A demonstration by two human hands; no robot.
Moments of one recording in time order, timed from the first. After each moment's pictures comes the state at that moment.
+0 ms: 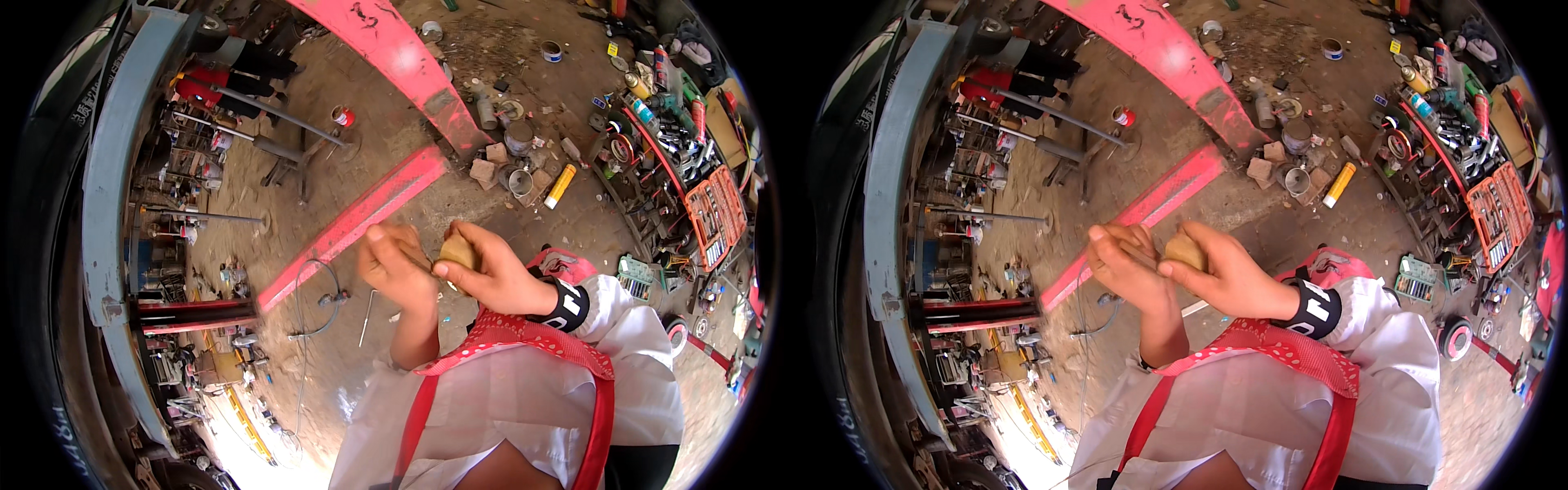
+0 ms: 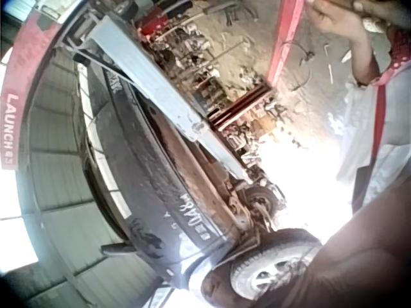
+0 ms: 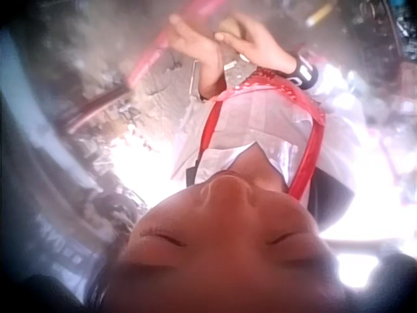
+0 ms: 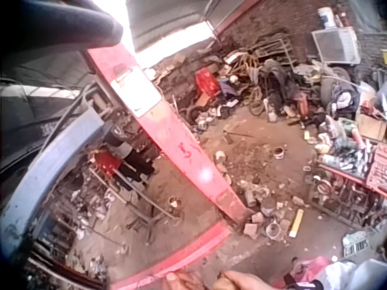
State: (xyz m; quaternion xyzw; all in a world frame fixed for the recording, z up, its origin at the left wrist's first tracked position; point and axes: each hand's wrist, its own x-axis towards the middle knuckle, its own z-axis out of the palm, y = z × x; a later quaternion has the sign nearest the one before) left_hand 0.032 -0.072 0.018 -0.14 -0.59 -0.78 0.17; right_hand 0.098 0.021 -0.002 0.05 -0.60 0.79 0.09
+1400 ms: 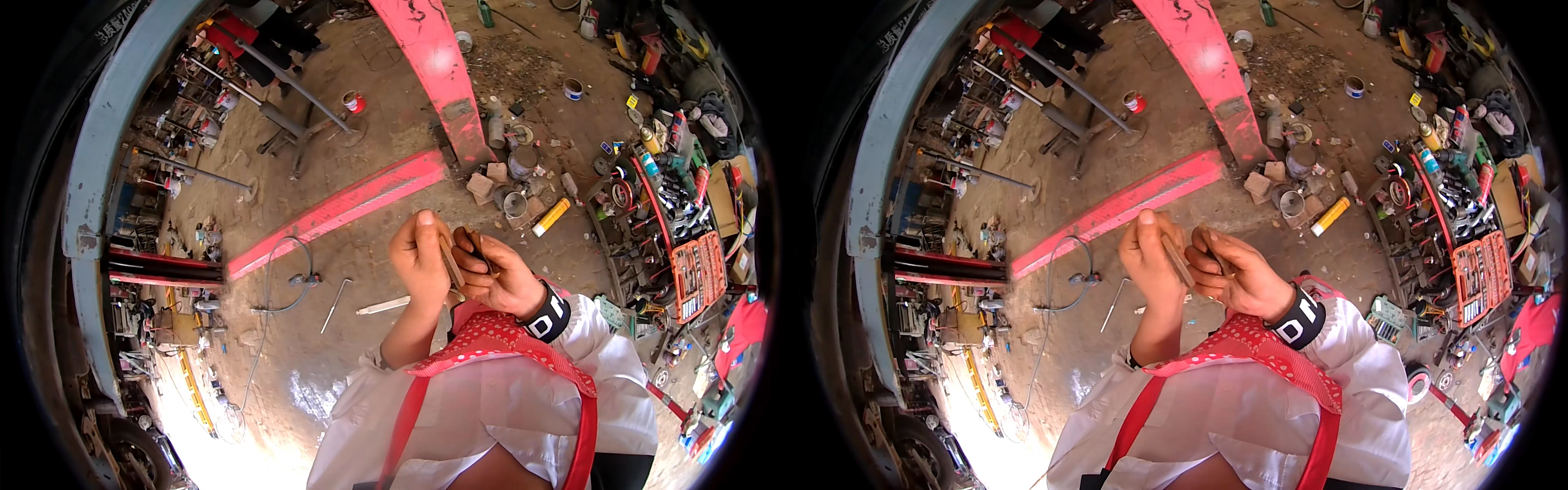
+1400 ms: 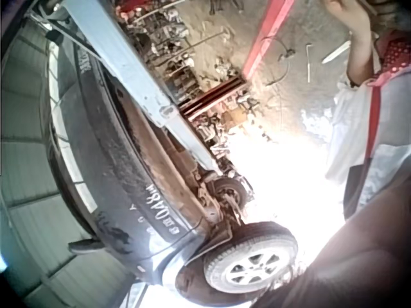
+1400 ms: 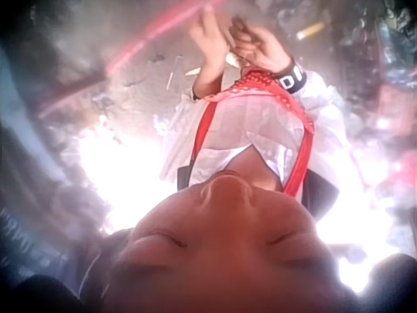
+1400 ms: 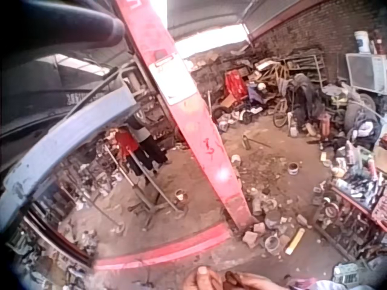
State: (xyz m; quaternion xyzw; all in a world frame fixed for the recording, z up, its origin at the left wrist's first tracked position) left_hand 0.036 -0.098 -0.004 -0.14 -0.63 -0.76 0.06; right_hand 0.090 0.016 -0.032 0.07 -0.05 0.97 -0.21
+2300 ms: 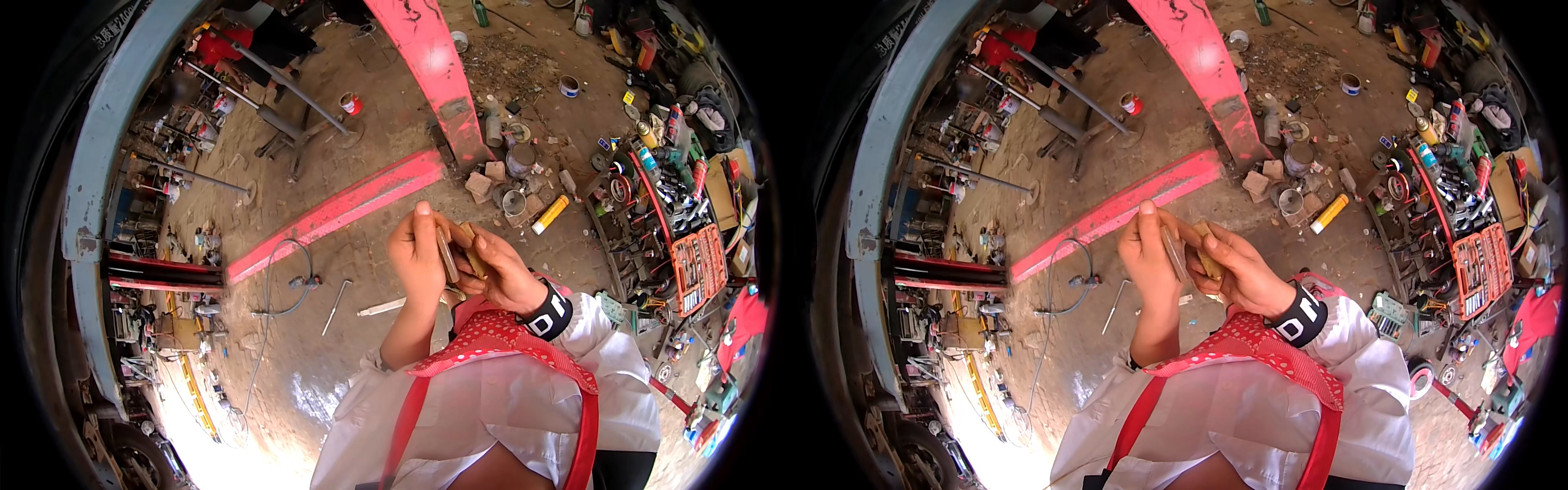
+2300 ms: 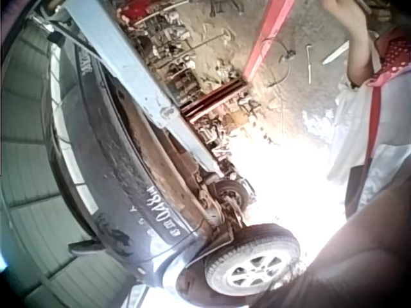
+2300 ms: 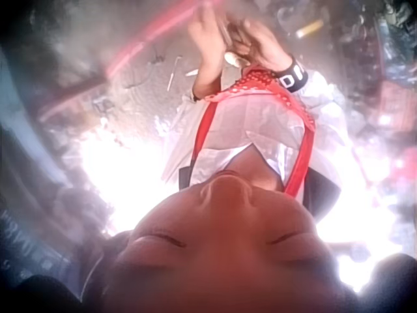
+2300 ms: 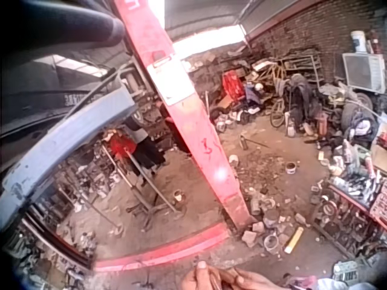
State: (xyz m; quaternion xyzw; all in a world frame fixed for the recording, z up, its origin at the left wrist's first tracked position) left_hand 0.039 -0.096 0.012 -0.11 -0.65 -0.75 0.01; right_hand 0.098 0.010 -0.027 0.08 -0.24 0.96 -0.14
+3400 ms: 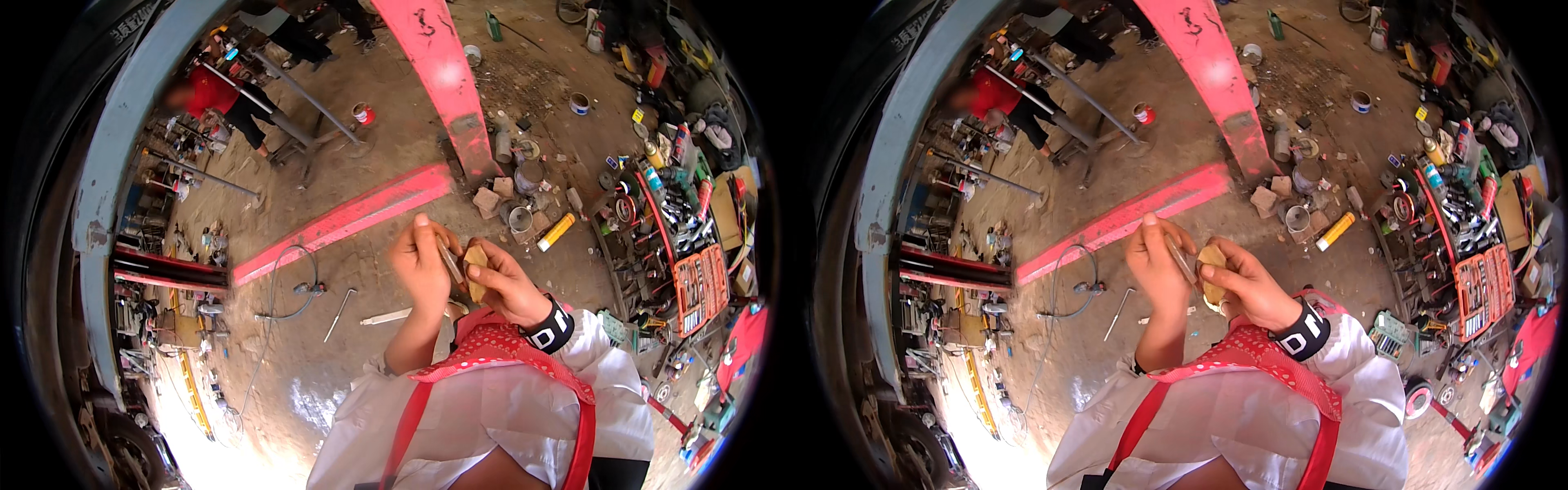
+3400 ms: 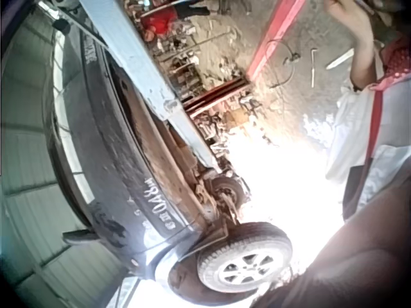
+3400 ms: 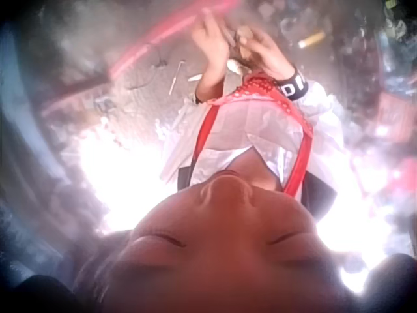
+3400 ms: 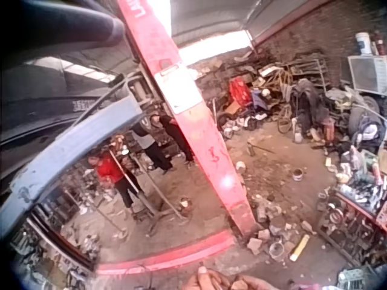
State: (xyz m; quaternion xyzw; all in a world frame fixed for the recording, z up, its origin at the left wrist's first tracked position) left_hand 0.032 -0.088 0.007 -0.09 -0.64 -0.76 0.07; right_hand 0.097 0.017 -0.033 0.03 -0.31 0.94 -0.11
